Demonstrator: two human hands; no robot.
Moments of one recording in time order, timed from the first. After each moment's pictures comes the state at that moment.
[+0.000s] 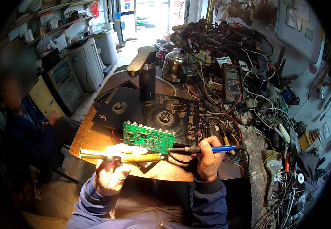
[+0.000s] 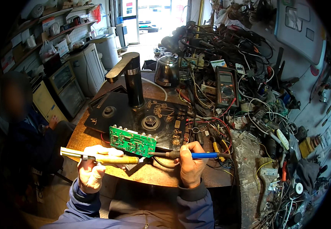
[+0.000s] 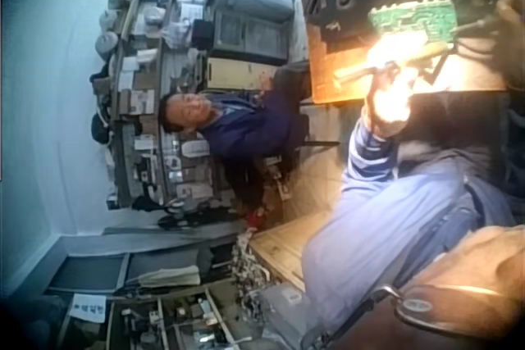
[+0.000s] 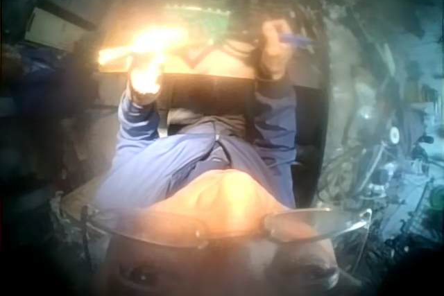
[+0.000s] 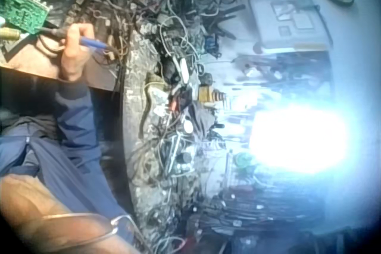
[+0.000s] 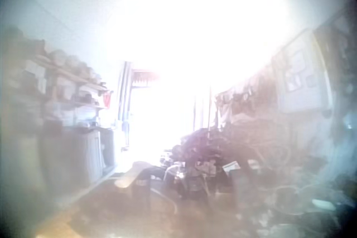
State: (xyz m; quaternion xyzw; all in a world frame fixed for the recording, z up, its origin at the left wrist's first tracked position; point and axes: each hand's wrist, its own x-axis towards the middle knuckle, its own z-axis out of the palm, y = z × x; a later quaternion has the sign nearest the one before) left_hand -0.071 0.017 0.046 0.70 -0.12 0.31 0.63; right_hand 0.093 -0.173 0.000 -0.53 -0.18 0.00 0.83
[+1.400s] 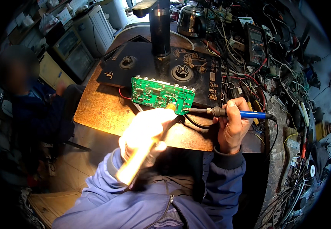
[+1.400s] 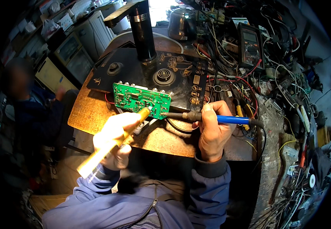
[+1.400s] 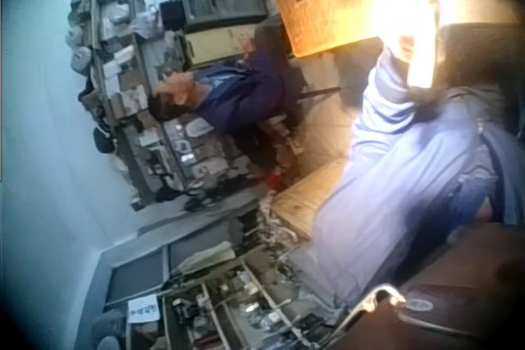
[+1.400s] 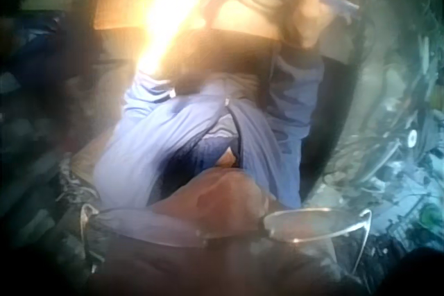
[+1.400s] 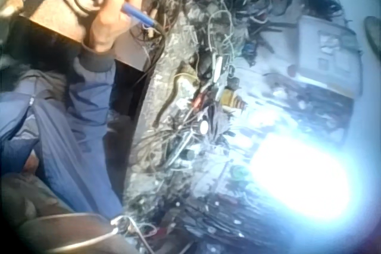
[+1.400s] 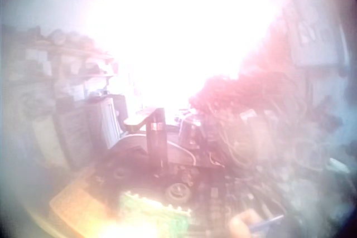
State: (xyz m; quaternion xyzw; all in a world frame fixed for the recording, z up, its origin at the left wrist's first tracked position) left_hand -0.035 0.004 0.009 0.75 -0.24 0.47 0.40; right_hand 0.093 -0.172 0.002 -0.53 -0.15 -0.01 0.83
